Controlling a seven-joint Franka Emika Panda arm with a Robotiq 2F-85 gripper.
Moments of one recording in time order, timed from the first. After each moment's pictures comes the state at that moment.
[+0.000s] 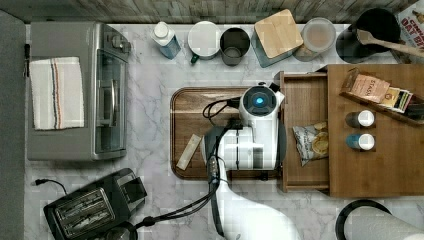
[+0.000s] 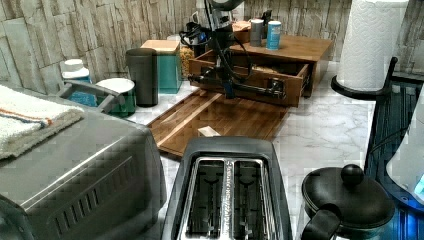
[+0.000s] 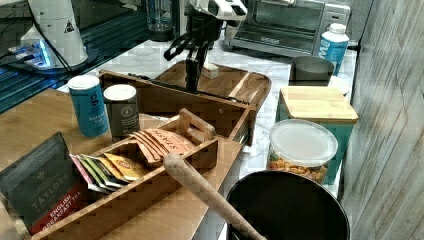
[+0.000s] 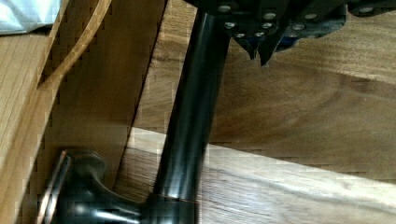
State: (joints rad) arm -0.22 0.27 0.09 -2.19 -0.18 0.73 -0.99
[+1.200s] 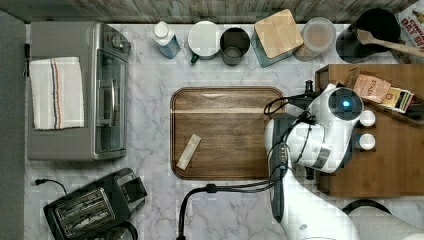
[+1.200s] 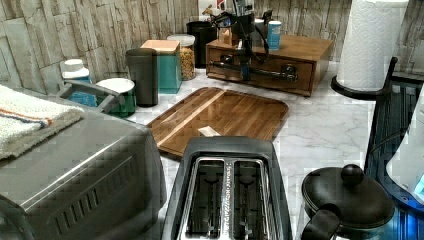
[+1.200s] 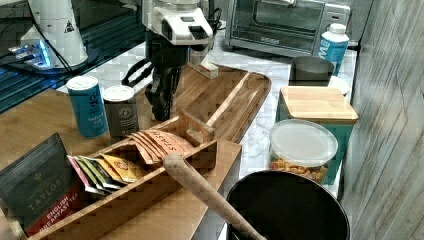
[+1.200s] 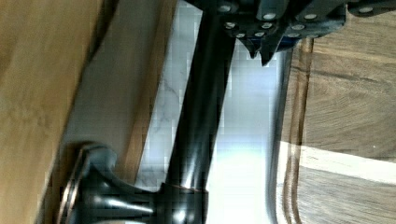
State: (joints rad) arm -0.44 0.35 0.05 -2.06 -0.17 0.76 -1.25
